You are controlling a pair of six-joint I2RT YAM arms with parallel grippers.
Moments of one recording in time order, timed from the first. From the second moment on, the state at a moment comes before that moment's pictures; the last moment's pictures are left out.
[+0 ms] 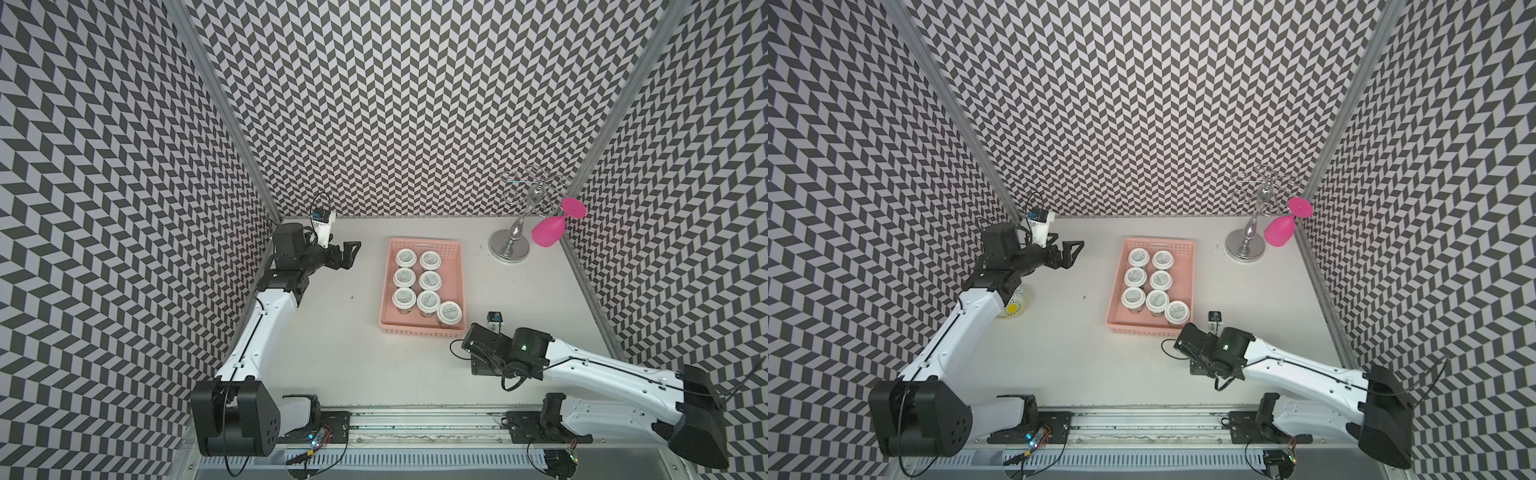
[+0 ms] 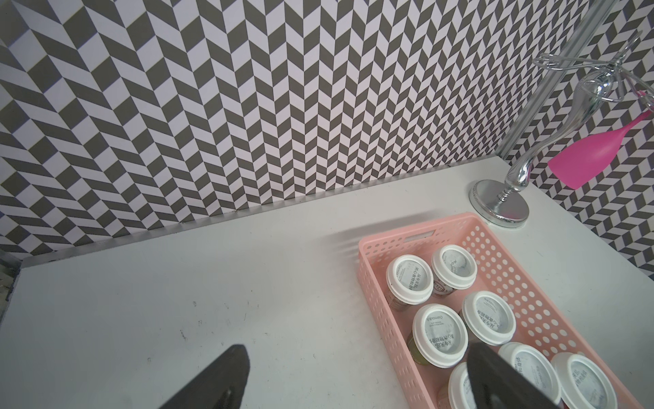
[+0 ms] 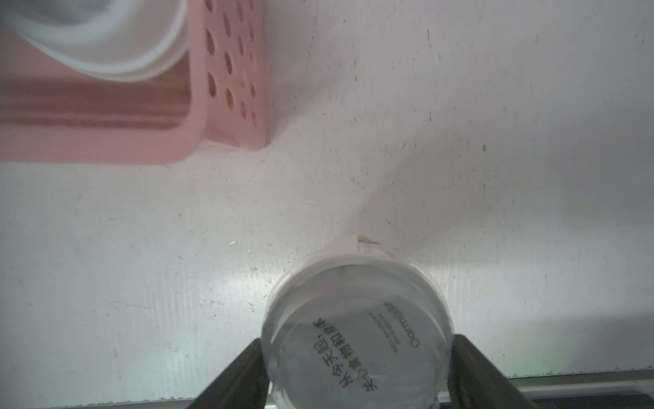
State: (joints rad) left arm -0.01 1.27 1.07 -0.22 0.49 0.06; right arm 1.05 1.12 0.81 -1.08 0.31 1.08
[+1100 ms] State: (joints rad) left arm -0.01 1.24 1.07 -0.22 0.49 0.06; right arm 0.70 1.47 1.44 -1.08 0.35 0.57
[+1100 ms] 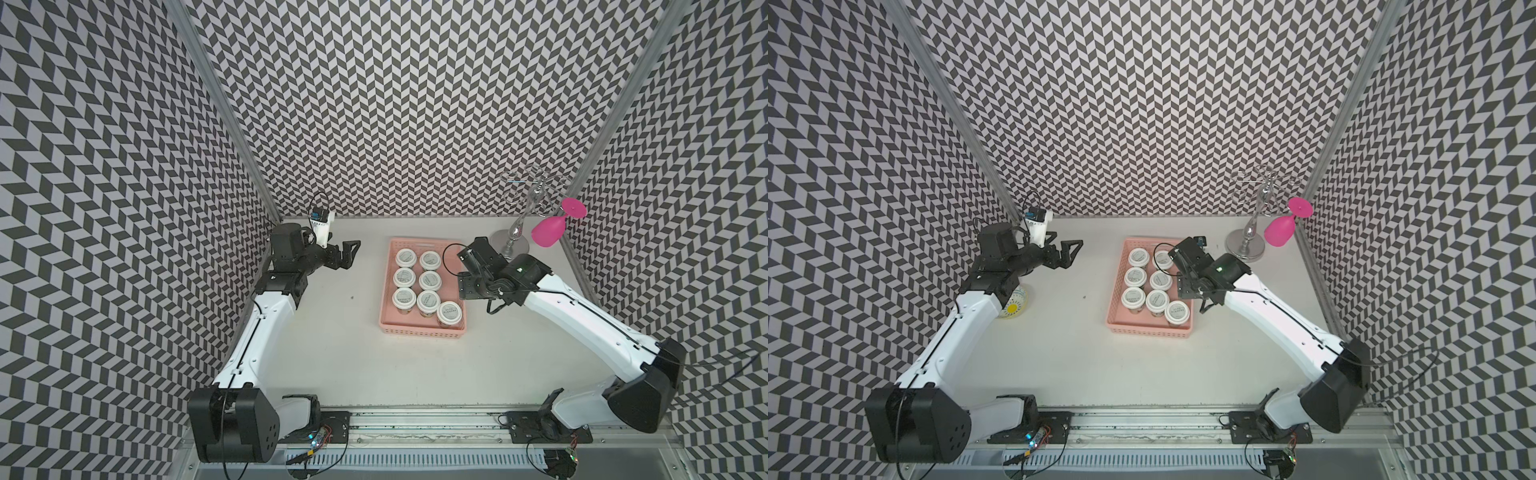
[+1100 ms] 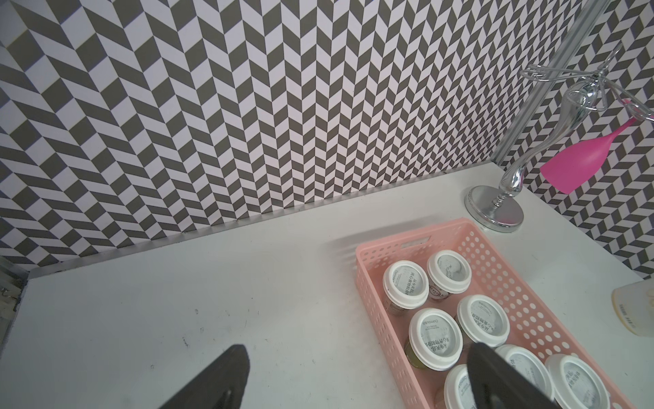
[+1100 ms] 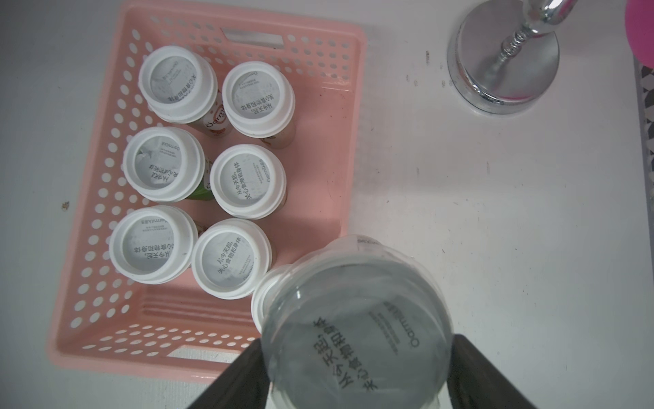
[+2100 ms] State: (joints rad) left arm -0.01 1.24 1.06 -0.22 0.49 0.06; right arm 0.70 1.69 1.42 -0.91 0.21 0.49
